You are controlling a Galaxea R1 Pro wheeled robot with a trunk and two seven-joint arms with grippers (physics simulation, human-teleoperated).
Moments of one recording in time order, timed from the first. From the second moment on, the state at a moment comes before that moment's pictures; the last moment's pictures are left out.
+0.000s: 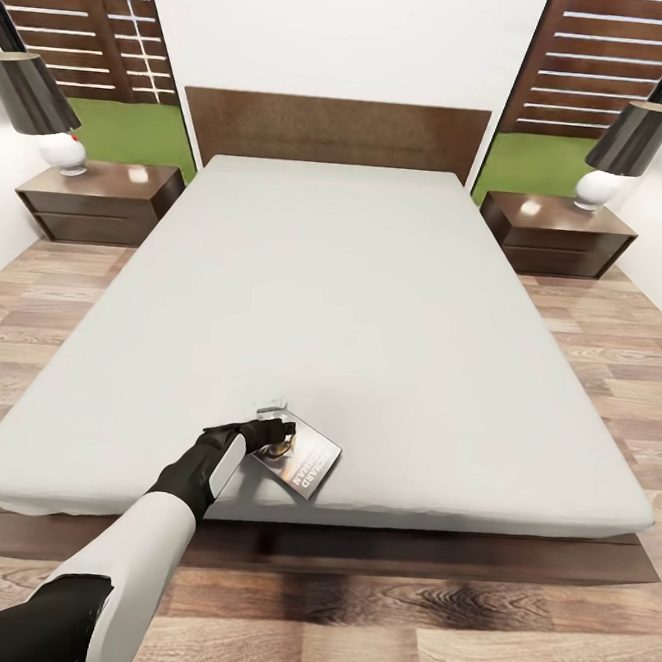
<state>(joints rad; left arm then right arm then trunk) -0.89 -0.17 0.10 -0.58 0.11 0.39 -0.06 -0.37 -0.32 -0.29 -0.17 -0.02 0.07 1.05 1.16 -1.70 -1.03</state>
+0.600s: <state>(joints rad) -0.89 -0.17 0.10 -0.58 0.10 0.39 -0.06 -0.37 -0.32 -0.29 -0.17 -0.02 0.07 1.05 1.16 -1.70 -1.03</state>
